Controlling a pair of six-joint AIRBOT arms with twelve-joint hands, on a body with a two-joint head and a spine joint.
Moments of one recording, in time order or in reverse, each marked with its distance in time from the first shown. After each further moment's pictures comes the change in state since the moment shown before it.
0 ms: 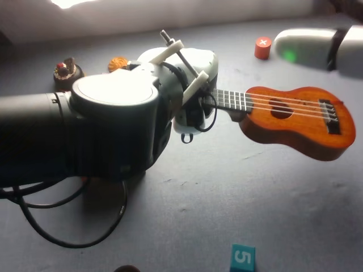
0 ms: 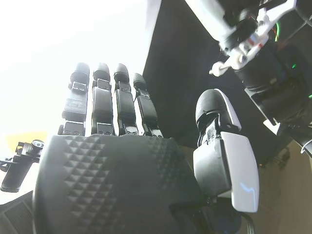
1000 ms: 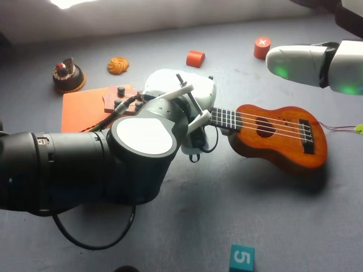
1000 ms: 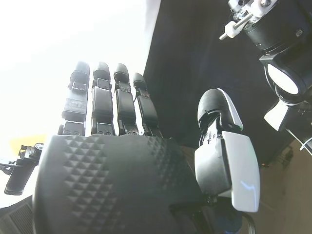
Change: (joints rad) left arm 0.170 -0.119 0.150 0.239 -0.016 -0.064; right arm -0.001 0.000 -0.057 0.031 -0.002 -0.103
